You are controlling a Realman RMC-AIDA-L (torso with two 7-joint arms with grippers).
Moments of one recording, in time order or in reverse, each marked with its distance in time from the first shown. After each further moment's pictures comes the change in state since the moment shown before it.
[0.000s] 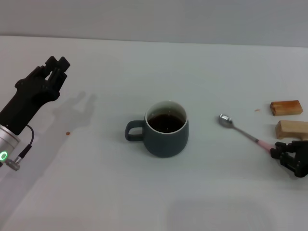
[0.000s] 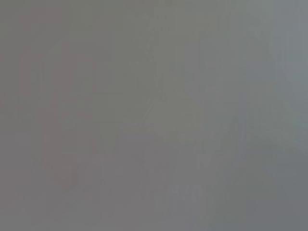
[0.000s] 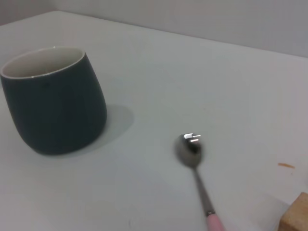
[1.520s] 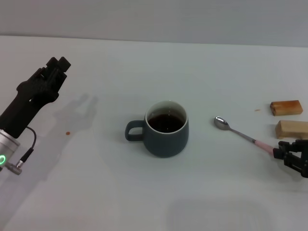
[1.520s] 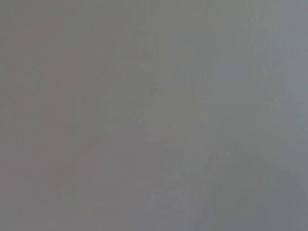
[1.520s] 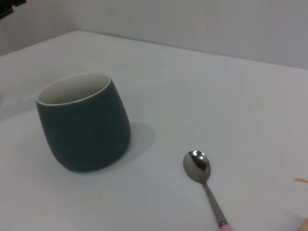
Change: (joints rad) left arm 0.019 -0.003 0.005 -0.009 0.008 0.045 -0.093; right arm -0.009 -0.003 0.046 -0.071 -0.026 -0.139 0.056
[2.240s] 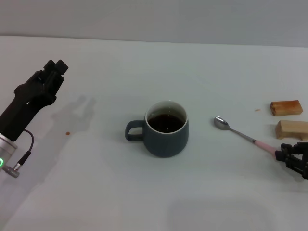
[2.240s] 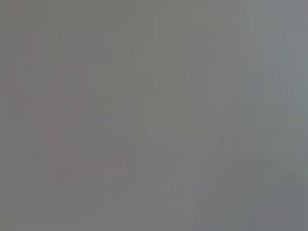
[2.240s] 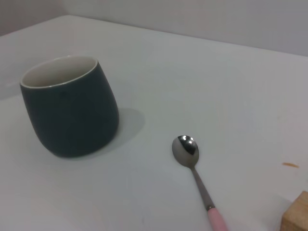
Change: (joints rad) left arm 0.012 0.002 0.002 0.000 0.000 0.004 0.001; right arm 0.004 0.000 0.000 0.000 -0.032 0.035 0.006
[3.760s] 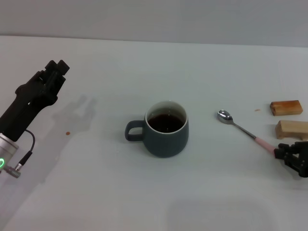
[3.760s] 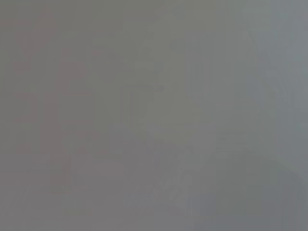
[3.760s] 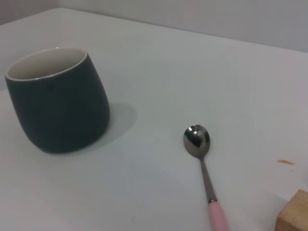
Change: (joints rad) left arm -0.001 -0.003 -0.001 0.002 0.002 0.000 0.003; right arm 0.014 0.001 -0.014 0.028 0.000 0.054 -0.009
